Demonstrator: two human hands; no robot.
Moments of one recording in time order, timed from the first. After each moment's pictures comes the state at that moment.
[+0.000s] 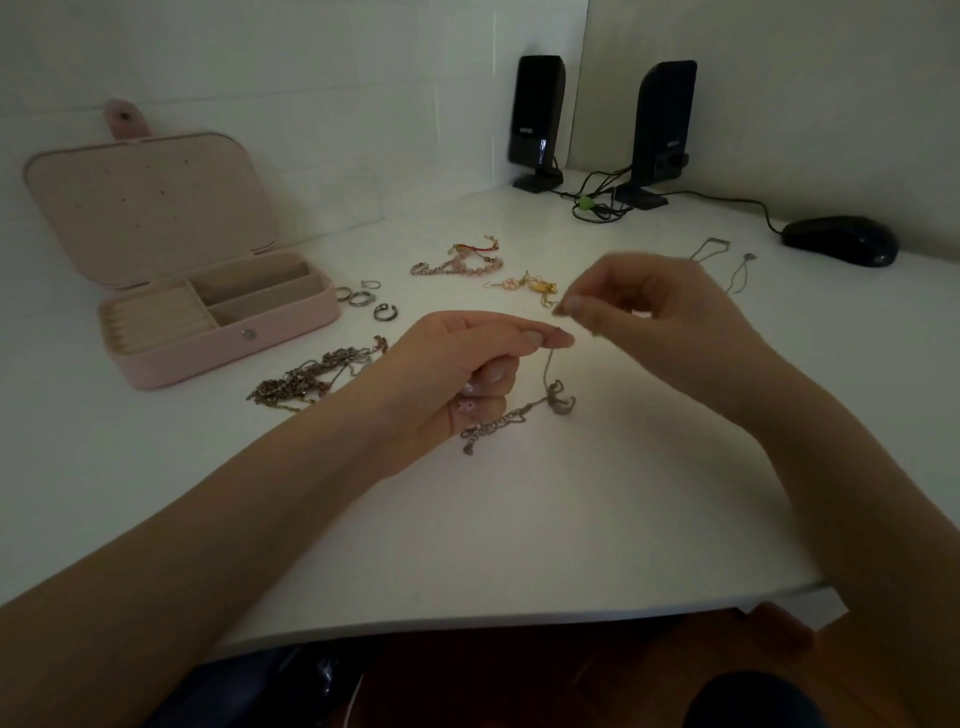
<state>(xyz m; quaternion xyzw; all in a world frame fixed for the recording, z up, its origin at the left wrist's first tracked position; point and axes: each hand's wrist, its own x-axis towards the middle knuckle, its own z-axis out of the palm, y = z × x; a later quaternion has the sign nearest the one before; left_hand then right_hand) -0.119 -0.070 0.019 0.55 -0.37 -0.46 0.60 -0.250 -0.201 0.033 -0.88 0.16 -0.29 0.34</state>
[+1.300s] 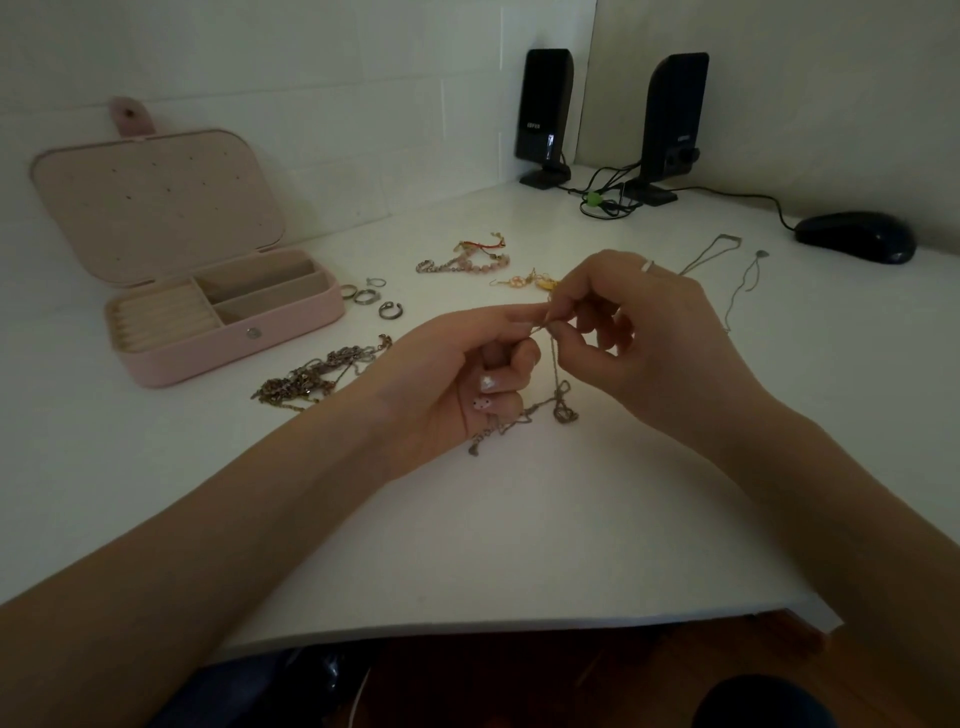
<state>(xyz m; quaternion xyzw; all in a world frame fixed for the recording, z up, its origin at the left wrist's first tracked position) -0.120 -0.073 0.020 0.46 -0.29 -0.54 0.65 -0.241 -0.193 0.017 -0.91 0.05 -0.38 0.17</state>
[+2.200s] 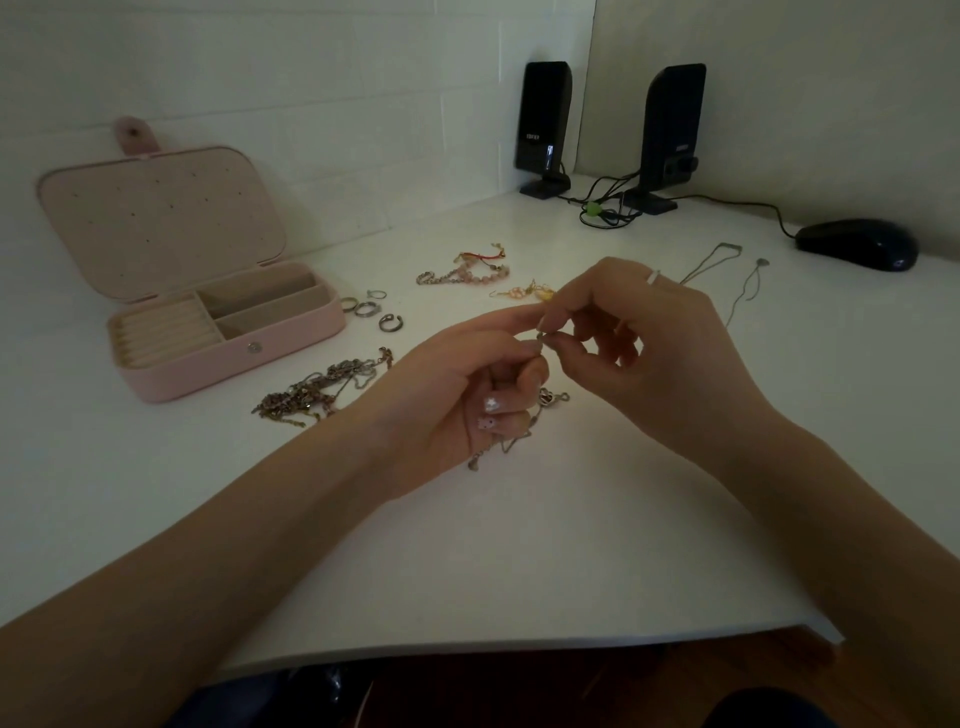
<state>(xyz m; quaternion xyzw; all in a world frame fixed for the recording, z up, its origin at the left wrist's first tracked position) -0.124 -0.072 0.021 0.44 -0.34 -0.54 0.63 -0.244 -0.192 0.020 -0.90 0.03 -0.40 0.15</state>
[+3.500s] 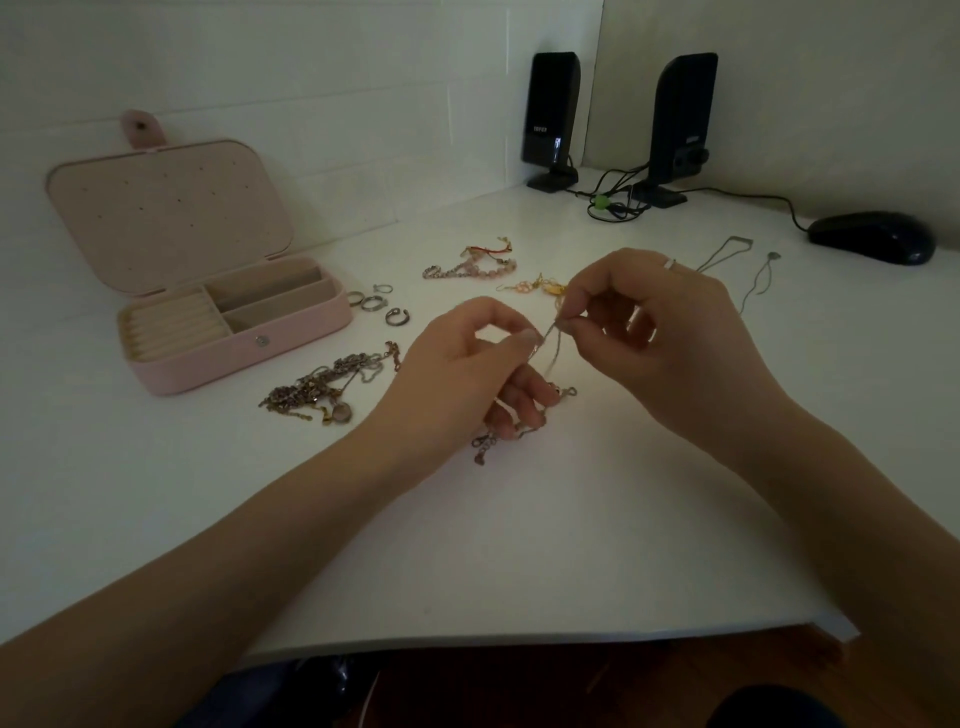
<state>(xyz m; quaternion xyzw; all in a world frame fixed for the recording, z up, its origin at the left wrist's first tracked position) -0.127 -0.069 0.018 0.62 -0.39 -0.32 0.60 -0.243 -0.193 0.021 -0.90 0.08 -0.39 0.21</state>
